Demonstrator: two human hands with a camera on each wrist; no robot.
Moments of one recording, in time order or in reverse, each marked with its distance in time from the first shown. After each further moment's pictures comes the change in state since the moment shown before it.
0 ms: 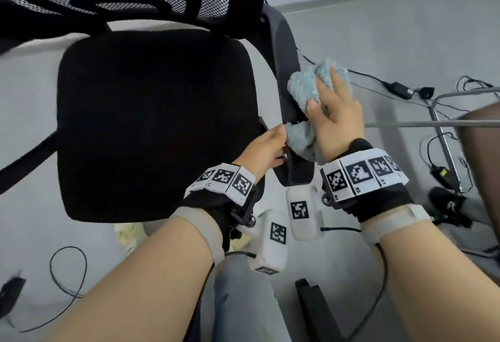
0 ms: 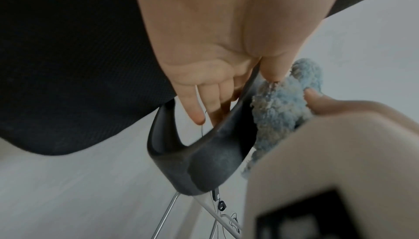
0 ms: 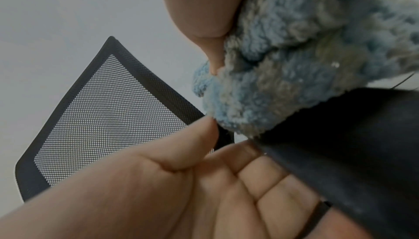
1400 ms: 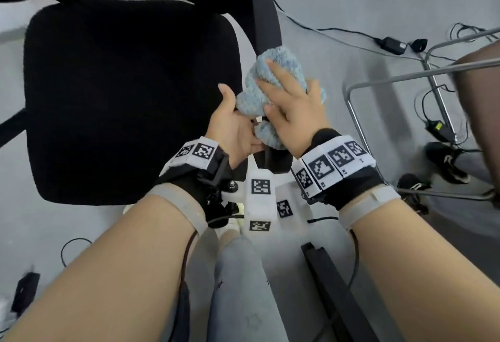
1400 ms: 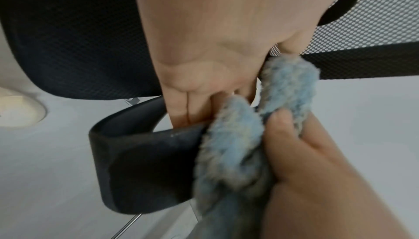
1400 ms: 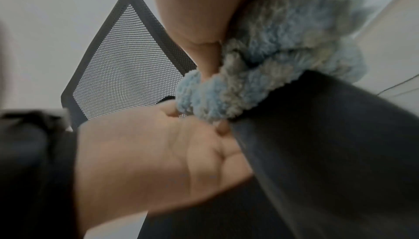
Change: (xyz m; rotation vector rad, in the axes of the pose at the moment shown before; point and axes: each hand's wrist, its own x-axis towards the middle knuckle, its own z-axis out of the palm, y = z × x) left_hand -0.013 -0.017 -0.030 -0.368 -0.189 -0.163; right_hand -0.050 -0.001 0.041 -0.114 -0.109 -0.192
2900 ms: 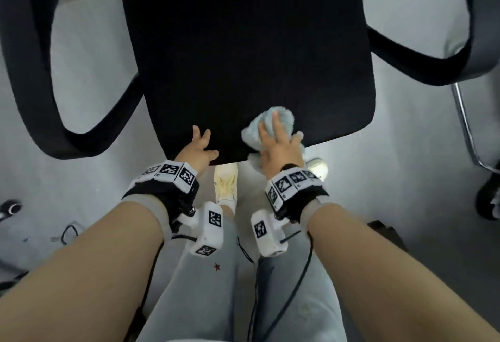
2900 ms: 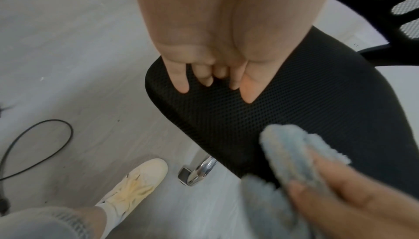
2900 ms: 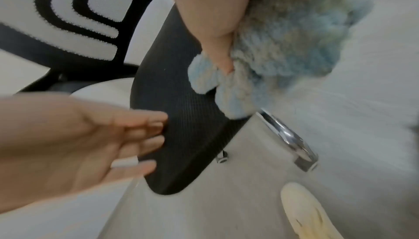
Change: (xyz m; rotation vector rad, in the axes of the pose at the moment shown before) left_hand -0.140 -0.012 -0.264 1.138 0.627 -0.301; right_hand -0.041 -0.137 0.245 -0.079 -0.497 0.286
